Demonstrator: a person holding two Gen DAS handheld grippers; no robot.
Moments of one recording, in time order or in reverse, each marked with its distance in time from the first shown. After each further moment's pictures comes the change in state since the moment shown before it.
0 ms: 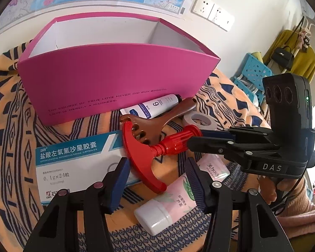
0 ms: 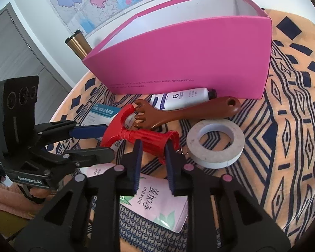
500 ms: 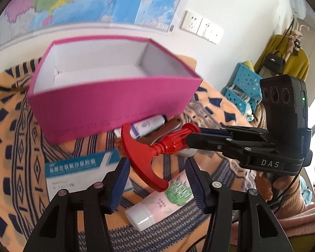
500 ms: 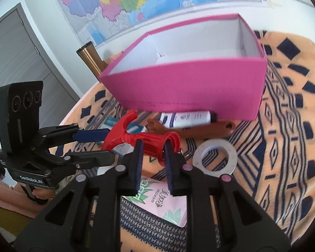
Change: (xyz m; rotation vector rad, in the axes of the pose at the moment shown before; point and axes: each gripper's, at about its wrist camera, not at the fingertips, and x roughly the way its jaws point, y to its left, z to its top) left arm -0.035 -0.020 0.013 0.041 -0.096 -0.015; right arm -0.040 0.010 0.007 -0.055 -0.095 0.012
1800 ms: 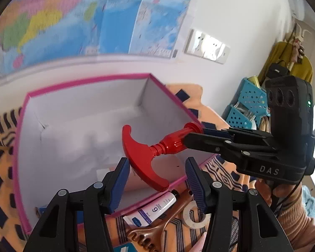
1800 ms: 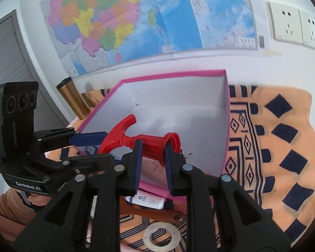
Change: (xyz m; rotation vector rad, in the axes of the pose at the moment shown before) left arm 0.051 0.019 0.120 0.032 -0.030 -0.003; right arm 0.001 -0.050 0.114 -0.032 -0.100 -0.092
